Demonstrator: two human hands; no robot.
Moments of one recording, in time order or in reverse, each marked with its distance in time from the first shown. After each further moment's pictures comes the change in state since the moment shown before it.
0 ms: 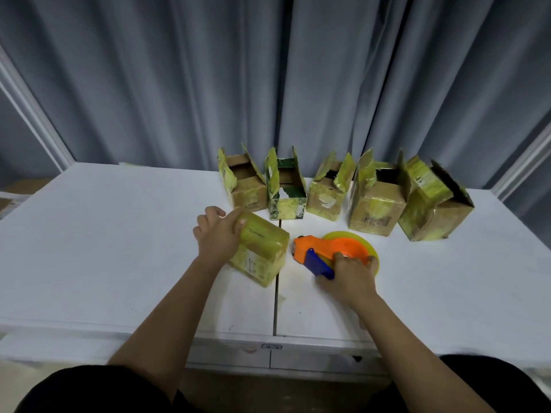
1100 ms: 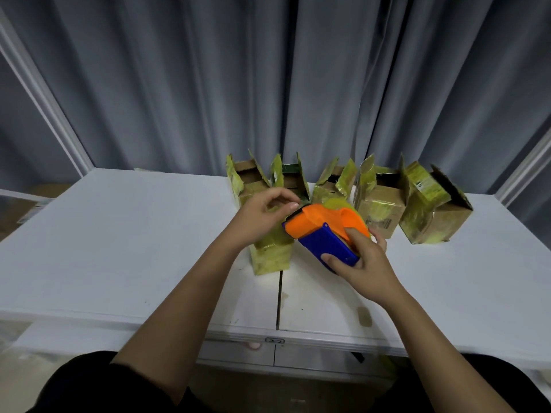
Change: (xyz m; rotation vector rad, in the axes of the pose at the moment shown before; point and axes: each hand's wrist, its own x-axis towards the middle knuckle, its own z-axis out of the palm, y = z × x) left_hand -0.025 0.073 -0.074 -0.786 -0.270 0.408; right_hand -0.038 0.006 -0.061 0.644 0.309 -0.389
